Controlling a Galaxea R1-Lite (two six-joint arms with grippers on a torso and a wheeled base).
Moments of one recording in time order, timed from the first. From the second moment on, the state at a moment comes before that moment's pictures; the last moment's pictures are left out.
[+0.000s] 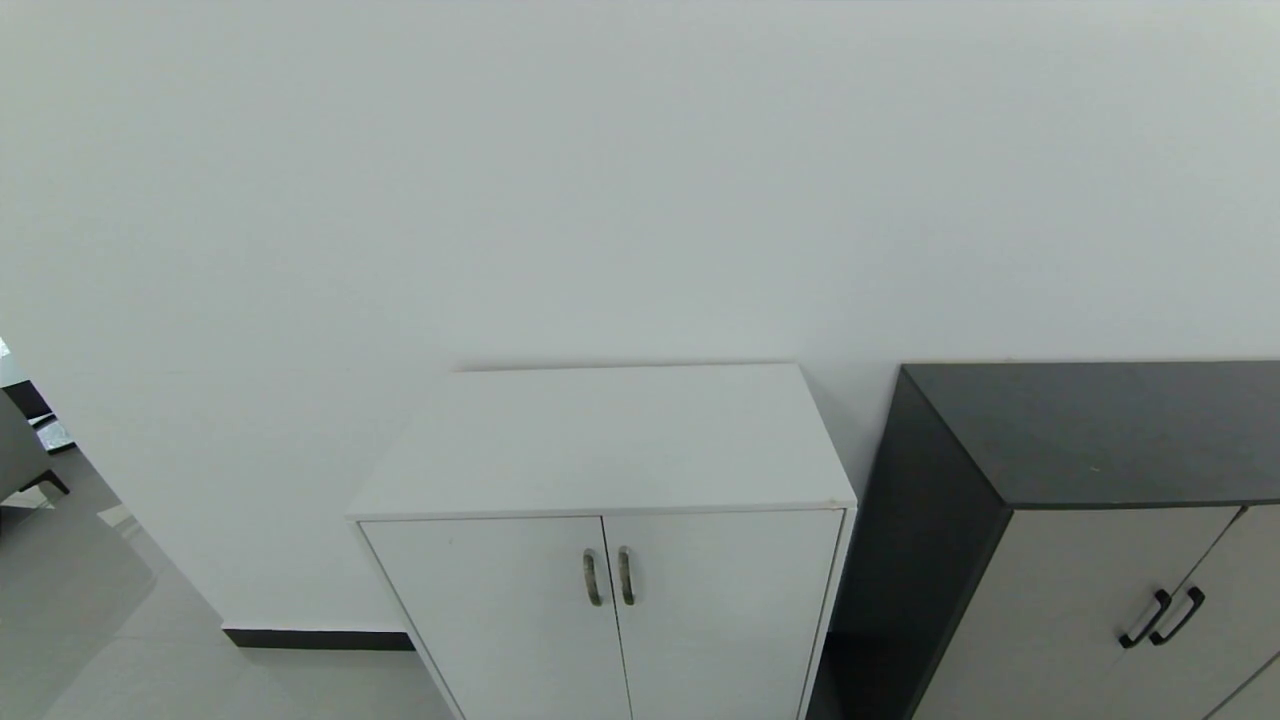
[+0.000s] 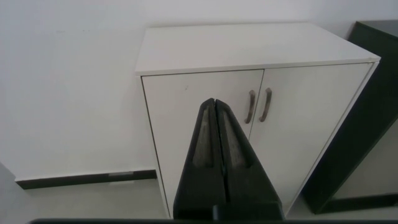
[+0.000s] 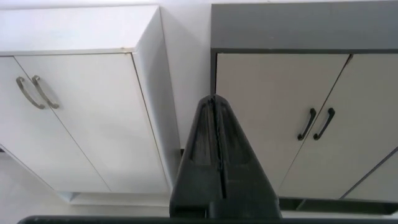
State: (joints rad) left arm 0.00 0.00 0.00 0.00 -0.06 0.01; right arm 0.05 0.09 0.00 0.00 -0.01 0.00
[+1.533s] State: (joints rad) left arm 0.00 0.00 0.00 0.00 -0.03 0.00; right arm -0.01 0.00 0.00 0.00 -0.04 0.01
